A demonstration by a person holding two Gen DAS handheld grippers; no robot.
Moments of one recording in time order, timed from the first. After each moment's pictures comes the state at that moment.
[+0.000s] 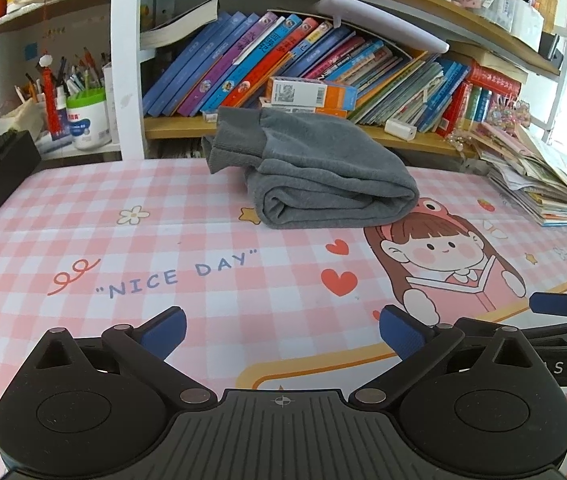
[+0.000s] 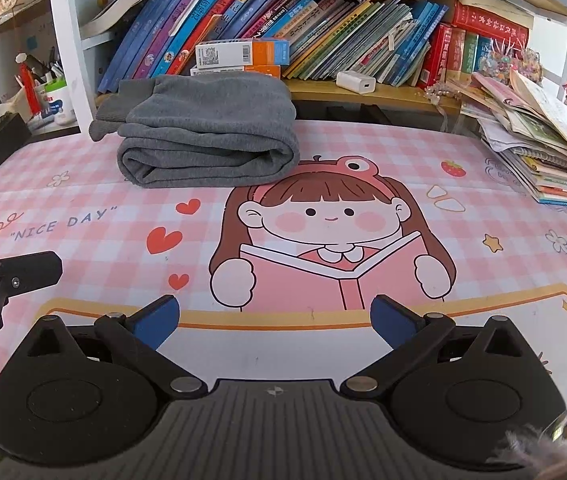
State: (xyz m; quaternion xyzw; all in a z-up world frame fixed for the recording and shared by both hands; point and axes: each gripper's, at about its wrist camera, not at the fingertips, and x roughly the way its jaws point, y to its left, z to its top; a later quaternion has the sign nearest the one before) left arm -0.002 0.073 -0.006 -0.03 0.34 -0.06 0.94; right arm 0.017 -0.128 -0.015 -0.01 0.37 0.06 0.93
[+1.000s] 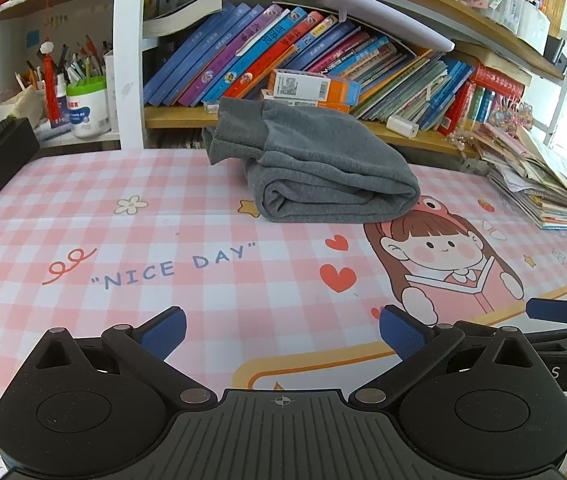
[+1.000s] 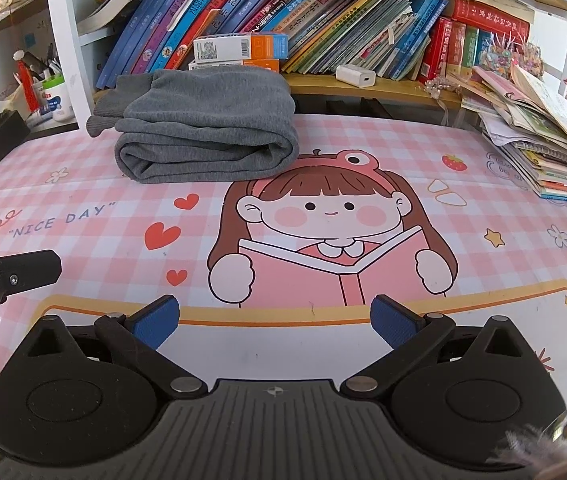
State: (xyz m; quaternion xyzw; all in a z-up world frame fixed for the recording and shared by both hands) left arm 0.003 0.075 -0.008 -0.05 0.35 -0.06 0.93; right arm 0.019 -0.129 -0.018 -0.01 0.37 0.06 0.93
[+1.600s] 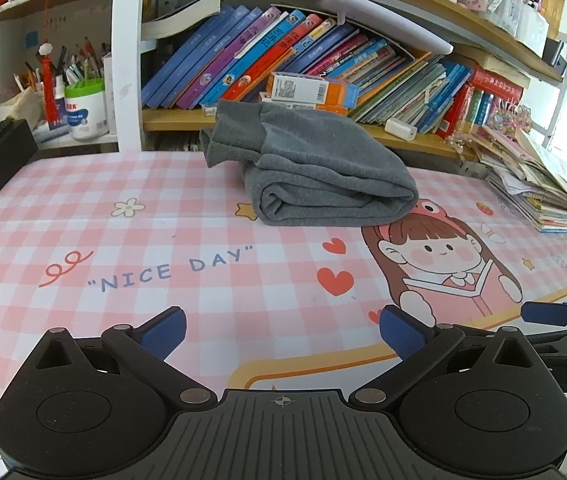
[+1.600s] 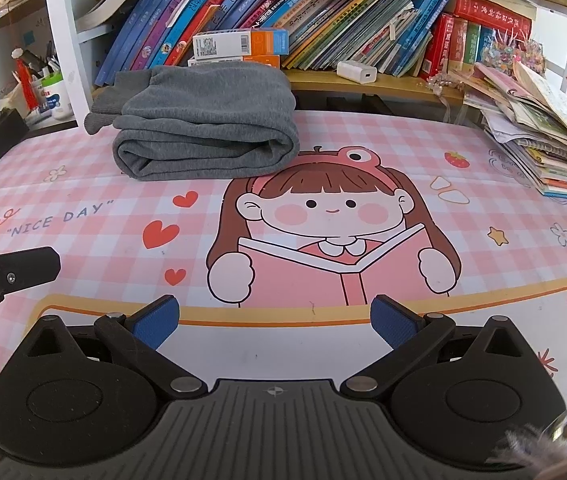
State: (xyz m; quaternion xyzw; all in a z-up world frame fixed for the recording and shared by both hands) left arm 0.003 0.074 -0.008 -0.05 0.35 -0.06 0.93; right arm 0.024 -0.129 -0.021 -0.01 0.38 0.06 0.92
